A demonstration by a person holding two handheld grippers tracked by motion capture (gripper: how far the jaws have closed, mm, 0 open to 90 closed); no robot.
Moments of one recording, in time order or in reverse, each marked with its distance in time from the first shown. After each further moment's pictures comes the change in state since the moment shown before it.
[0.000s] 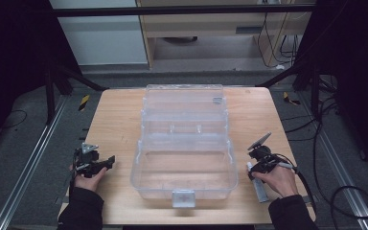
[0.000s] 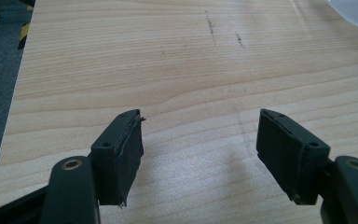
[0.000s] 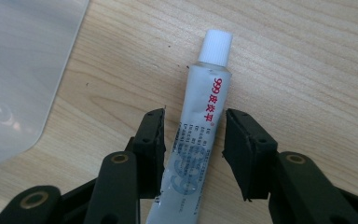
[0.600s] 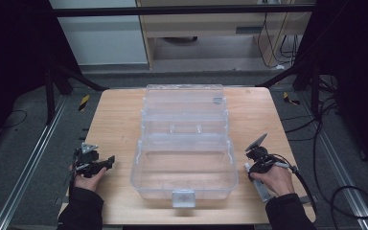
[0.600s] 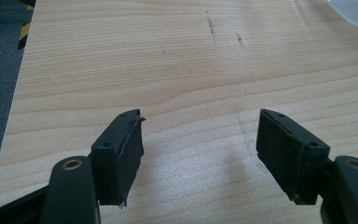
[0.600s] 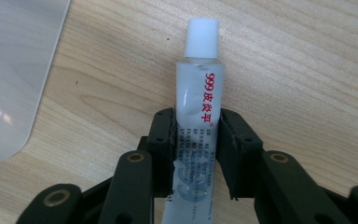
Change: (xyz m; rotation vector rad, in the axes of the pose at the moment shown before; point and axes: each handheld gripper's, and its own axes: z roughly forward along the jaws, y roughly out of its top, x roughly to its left) left arm 0.000 0.000 0.000 0.000 -0.001 -0.001; right arm 0.002 0.004 0.010 0.050 -0.013 -0.005
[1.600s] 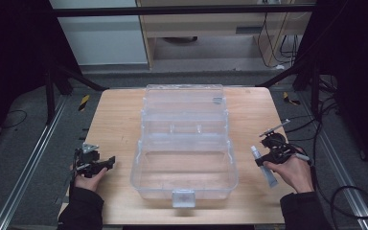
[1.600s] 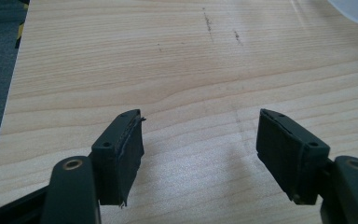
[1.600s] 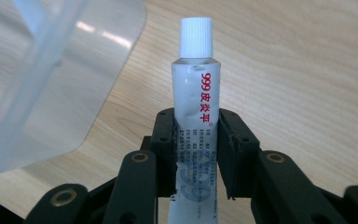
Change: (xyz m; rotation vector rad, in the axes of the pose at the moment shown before) left arm -0.001 0.000 0.001 0.009 -0.006 0.008; right arm -0.015 -0.011 -0.077 -0.252 0.051 -0.052
